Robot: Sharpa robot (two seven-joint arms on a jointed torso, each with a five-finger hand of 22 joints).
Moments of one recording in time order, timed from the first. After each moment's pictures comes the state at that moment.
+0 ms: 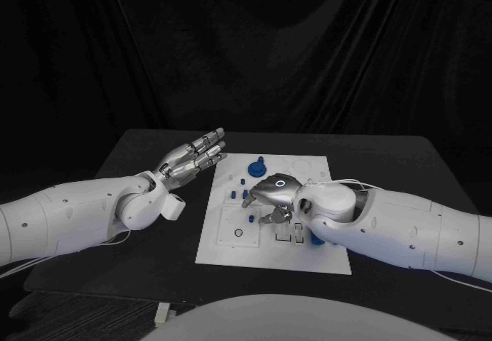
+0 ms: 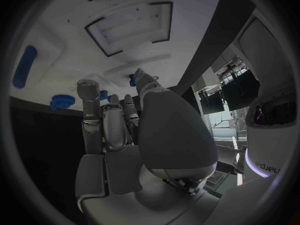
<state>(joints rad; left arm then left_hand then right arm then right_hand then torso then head) 1.09 -0.94 -0.21 1.40 -0.18 0.11 0.68 1.36 0.25 -0.25 0.28 0.41 0.05 0.04 0.01 0.01 0.00 -0.01 0.00 0.00 0.00 0.08 0.00 0.00 0.17 0.01 0.20 0.01 0.02 1.13 -0.50 -0.21 1.43 -1.83 -0.21 -0.03 1.52 -0.20 0.16 0.24 0.15 0.79 0.05 0.08 0.11 0.71 0.11 0.25 0.07 1.47 -0.01 1.35 1.31 0.13 1.31 0.10 0.69 1.31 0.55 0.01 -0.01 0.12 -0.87</state>
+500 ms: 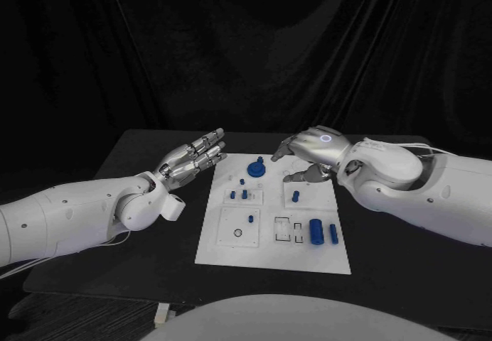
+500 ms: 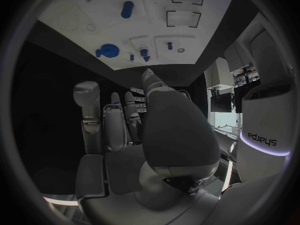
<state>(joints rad) 1.09 -0.94 -0.21 1.40 -0.18 0.11 0.68 1.36 0.25 -0.25 0.28 0.41 0.05 0.03 0.01 0.01 0.00 -0.01 0.00 0.00 0.00 0.08 0.00 0.00 0.17 0.01 0.20 0.01 0.02 1.31 -0.73 -0.21 1.57 -1.82 -0.34 -0.04 1.44 -0.21 0.14 0.29 0.08 0.85 0.07 0.09 0.10 0.73 0.10 0.31 0.07 1.47 -0.01 1.38 1.31 0.13 1.36 0.10 0.78 1.31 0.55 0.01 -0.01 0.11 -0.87</state>
